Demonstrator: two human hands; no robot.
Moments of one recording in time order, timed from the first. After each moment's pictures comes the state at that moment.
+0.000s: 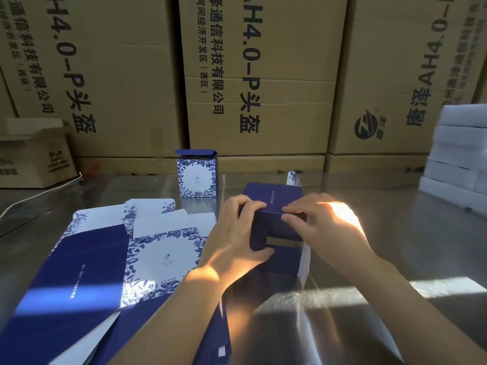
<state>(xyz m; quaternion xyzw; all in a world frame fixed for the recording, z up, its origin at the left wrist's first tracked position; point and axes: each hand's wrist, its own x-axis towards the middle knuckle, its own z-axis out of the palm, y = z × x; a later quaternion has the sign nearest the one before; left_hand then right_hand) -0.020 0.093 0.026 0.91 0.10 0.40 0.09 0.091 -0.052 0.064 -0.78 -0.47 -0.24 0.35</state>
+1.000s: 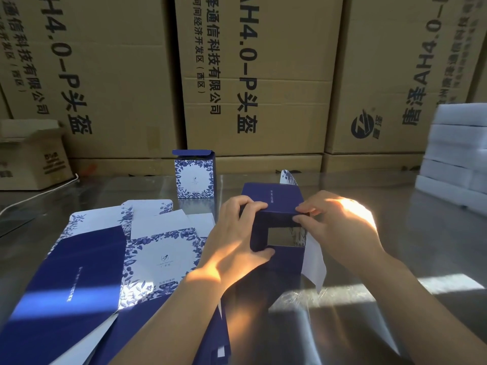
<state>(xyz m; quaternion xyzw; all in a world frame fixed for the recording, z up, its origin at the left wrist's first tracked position) -0.019 0.090 0.027 0.91 0.09 0.40 0.09 0.097 -0.066 0.066 -0.79 -0.44 -0.27 0.33</state>
